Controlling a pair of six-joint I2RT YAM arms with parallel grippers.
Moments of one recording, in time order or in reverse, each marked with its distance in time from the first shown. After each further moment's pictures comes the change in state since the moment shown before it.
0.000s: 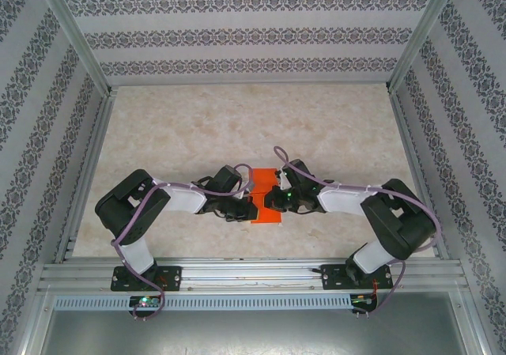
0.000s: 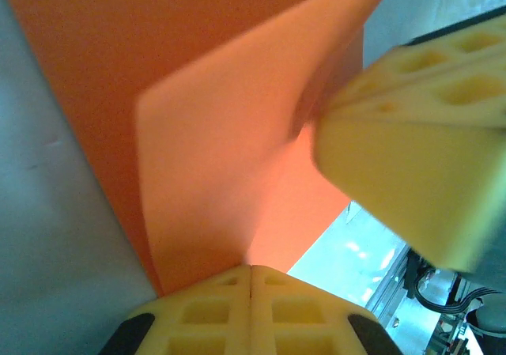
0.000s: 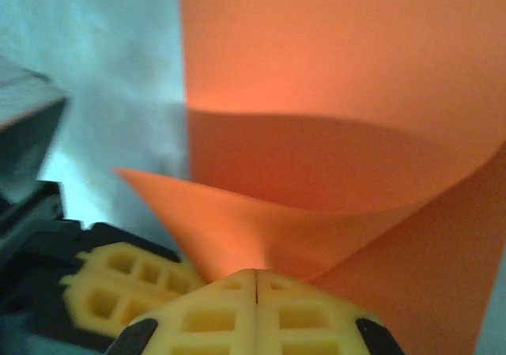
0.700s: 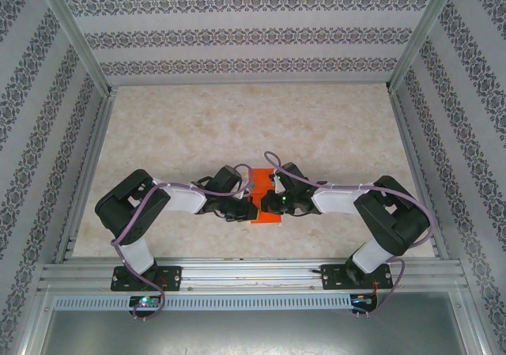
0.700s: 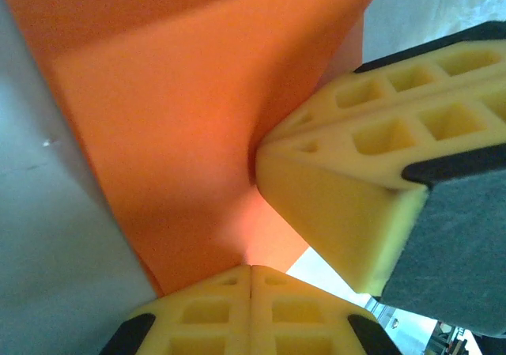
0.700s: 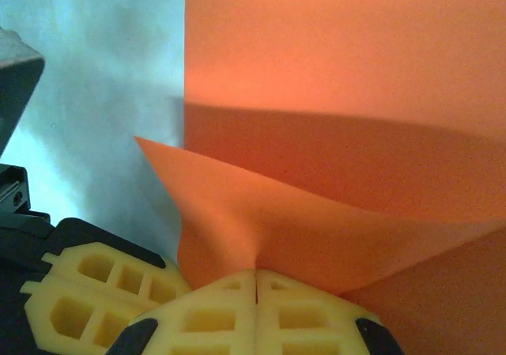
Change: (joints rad) left arm 0.000 0.000 -0.001 0.003 -0.002 -0.005; right arm 0.059 0.066 0.019 0.006 0.063 -0.049
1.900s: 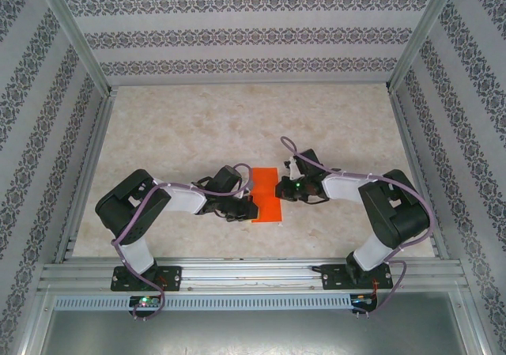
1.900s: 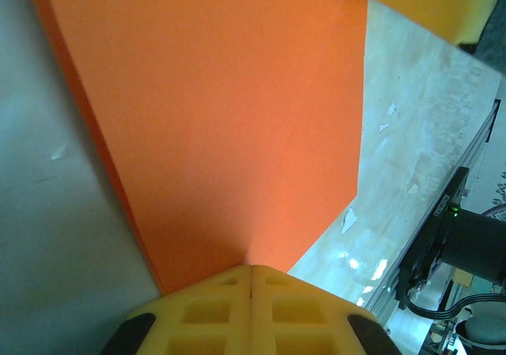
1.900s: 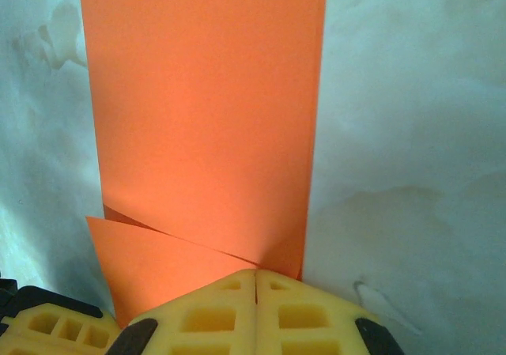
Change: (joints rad) left arm 0.000 0.003 -0.008 0.033 -0.009 -0.039; right arm -0.236 0.028 0.064 -0.117 -0.044 -0.169
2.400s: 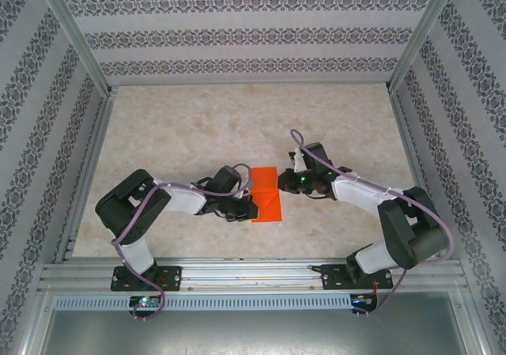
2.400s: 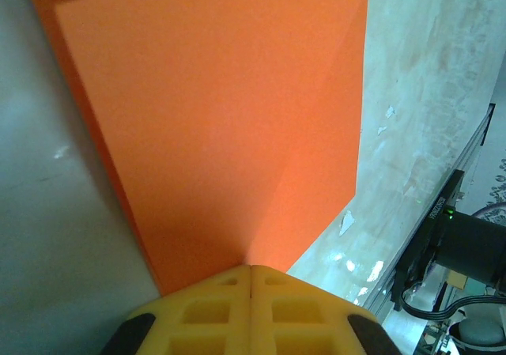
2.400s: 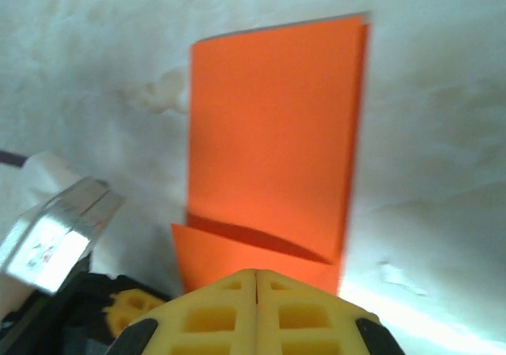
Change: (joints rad) left arm 0.000 0.001 -0.005 0.014 0.004 -0.019; right arm 0.013 -0.163 0.001 -0.025 -0.007 0.030
